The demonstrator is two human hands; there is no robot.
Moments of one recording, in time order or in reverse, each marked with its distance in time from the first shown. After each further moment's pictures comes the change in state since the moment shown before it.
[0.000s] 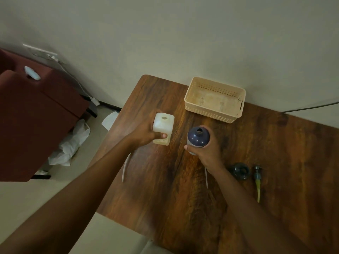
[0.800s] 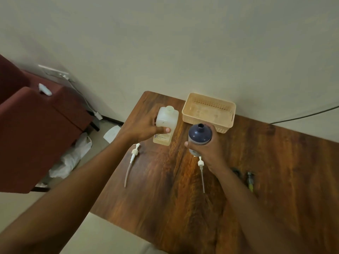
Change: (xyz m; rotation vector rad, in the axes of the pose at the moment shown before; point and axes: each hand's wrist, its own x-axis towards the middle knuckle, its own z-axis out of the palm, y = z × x) left_hand -0.012 0.054 -0.037 0.035 0.072 0.141; right_hand -0.018 -0.057 -0.030 0.107 0.015 -0.131
